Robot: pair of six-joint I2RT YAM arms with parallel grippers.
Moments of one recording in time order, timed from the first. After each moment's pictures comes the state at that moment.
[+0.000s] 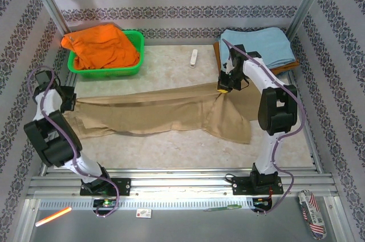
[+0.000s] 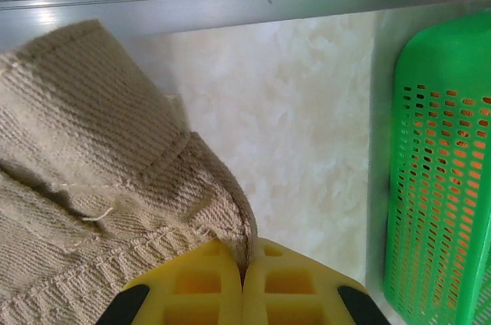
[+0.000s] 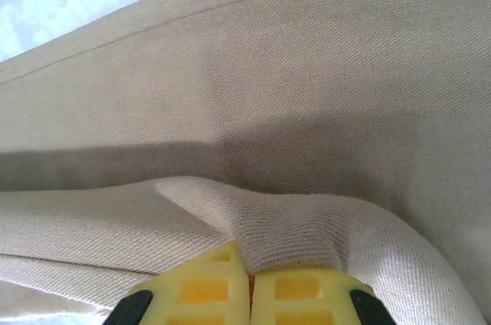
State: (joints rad) left arm 0.59 1.65 1.19 -0.59 0.20 -0.98; right arm 0.12 2.00 1.65 -1.04 -0.38 0.33
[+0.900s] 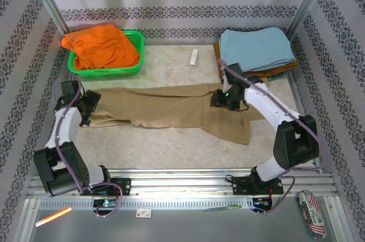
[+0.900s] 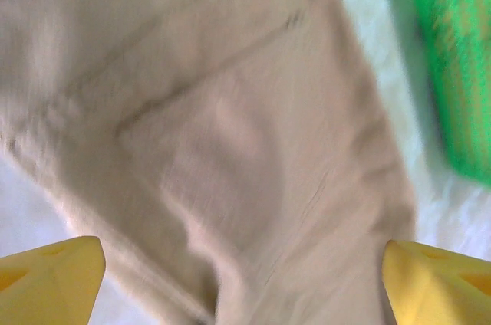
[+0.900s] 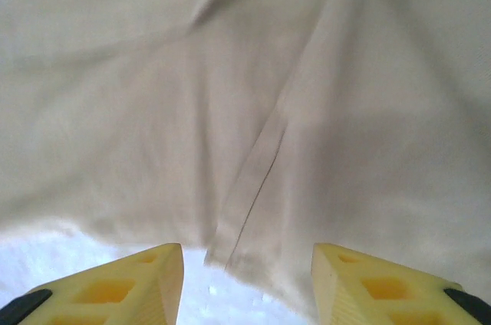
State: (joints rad) left arm 0.35 1.27 0.82 -0.57 0.11 -0.92; right arm 0.33 1.55 1.16 -0.87 -0.24 0.47
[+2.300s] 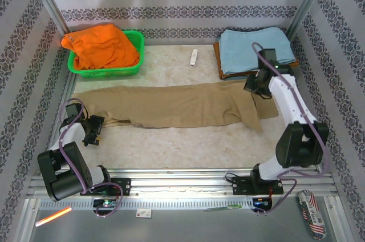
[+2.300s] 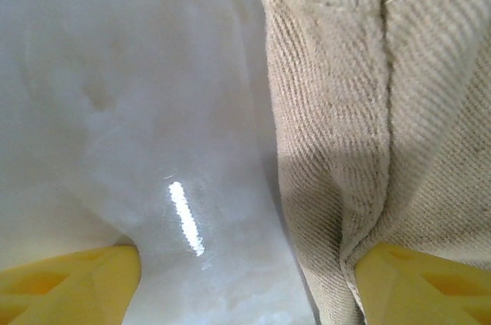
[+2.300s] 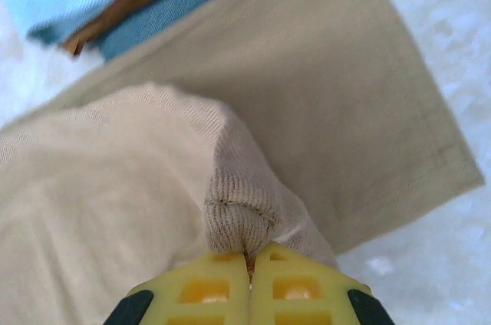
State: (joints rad) left arm 0.46 1.25 0.53 -0.47 0.23 -1.00; right arm -0.07 1.63 1.45 -0.98 -0.01 0.38
